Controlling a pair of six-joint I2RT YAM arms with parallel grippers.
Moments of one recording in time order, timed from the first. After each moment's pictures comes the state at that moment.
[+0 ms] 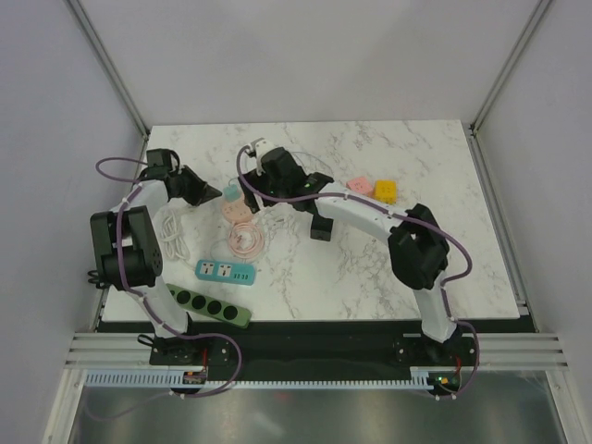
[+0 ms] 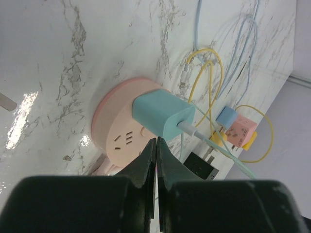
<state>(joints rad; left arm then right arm) 0.17 1.80 1.20 -0.33 0.51 -0.75 0.82 2.03 1.73 -0.28 0.04 0.20</state>
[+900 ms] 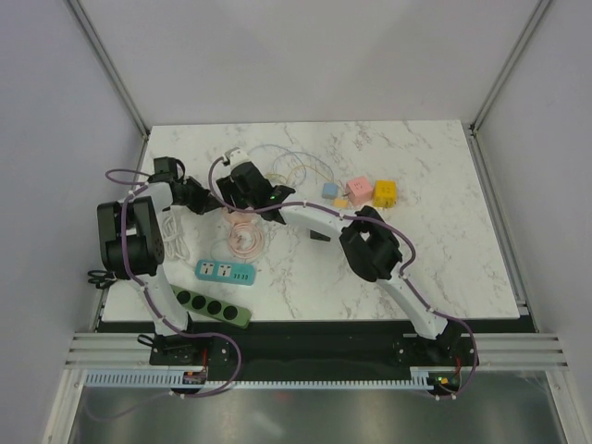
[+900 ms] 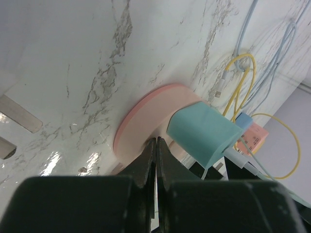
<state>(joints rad) 0.16 1.91 1.18 -0.32 0.51 -0.79 0.91 2.46 2.10 -0.14 0.20 0.22</state>
